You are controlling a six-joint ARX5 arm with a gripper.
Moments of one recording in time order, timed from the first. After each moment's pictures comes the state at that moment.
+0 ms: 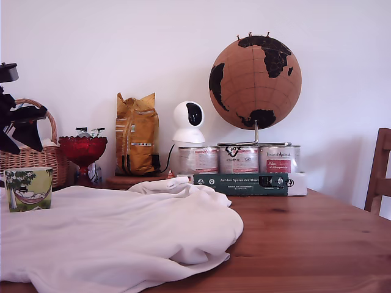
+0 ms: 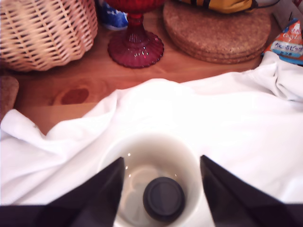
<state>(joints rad) 0.09 1.75 1.12 -0.01 0.23 0.03</state>
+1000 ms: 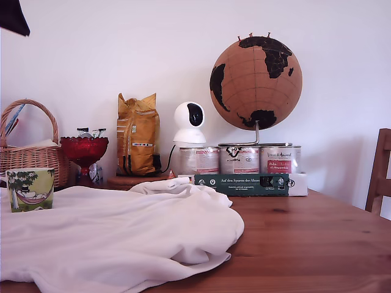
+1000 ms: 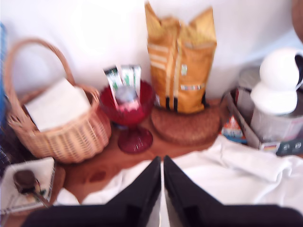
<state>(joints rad) -0.06 1.22 1.12 -0.17 0.07 0.03</state>
